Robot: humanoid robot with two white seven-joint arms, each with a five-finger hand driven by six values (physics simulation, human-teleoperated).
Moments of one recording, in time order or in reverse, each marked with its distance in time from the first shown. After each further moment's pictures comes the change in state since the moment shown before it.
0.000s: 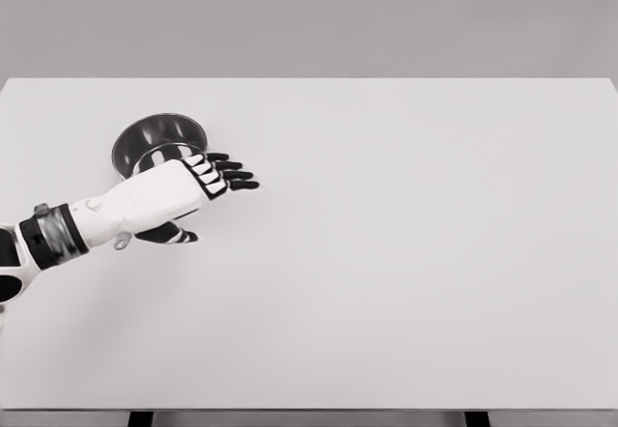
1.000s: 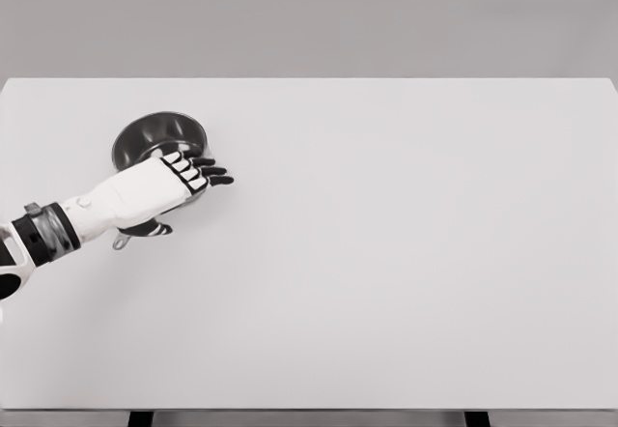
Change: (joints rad) left arm 0.011 -0.033 0.066 0.050 -0.201 0.000 0.003; right arm 0.000 0.000 0.000 0.000 0.000 0.000 0.000
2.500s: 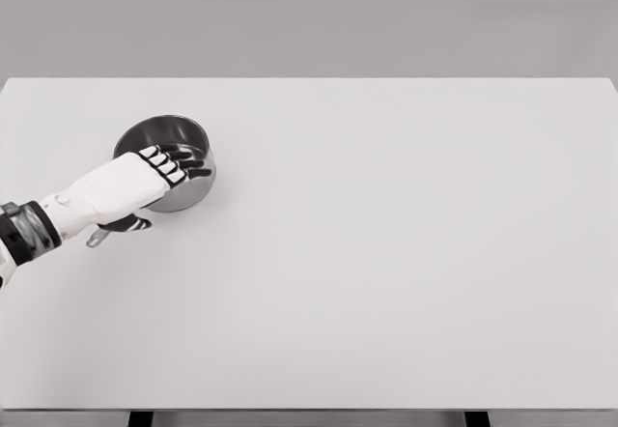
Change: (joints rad) left arm 0.023 0.007 0.071 0.003 -0.039 0.000 0.000; right arm 0.000 0.000 0.000 0.000 0.000 0.000 0.000
